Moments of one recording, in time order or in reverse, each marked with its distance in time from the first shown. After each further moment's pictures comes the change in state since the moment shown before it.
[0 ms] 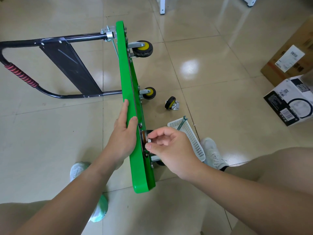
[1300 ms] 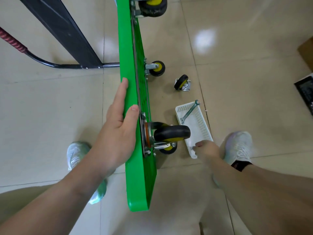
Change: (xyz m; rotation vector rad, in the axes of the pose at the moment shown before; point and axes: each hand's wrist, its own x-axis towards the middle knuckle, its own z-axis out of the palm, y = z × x) left_hand 0.007 -0.016 -0.002 0.067 0.023 0.025; right_hand 0.111 0.240 -0.129 -0.636 0.264 0.650
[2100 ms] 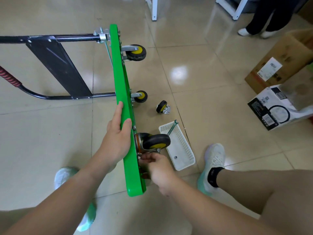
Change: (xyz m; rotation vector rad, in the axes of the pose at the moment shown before) left_hand -0.004 0.013 0.001 -0.087 -0.018 -0.023; right_hand -0.207 -0.101 0.022 0.588 -0.391 -0.207
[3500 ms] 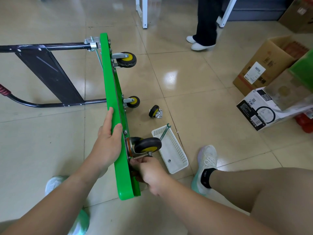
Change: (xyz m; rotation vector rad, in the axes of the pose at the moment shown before) left_hand -0.001 -0.001 0.001 -0.004 -0.001 0.002; right_hand -0.005 -0.013 0.001 0.086 -0.045 0.064
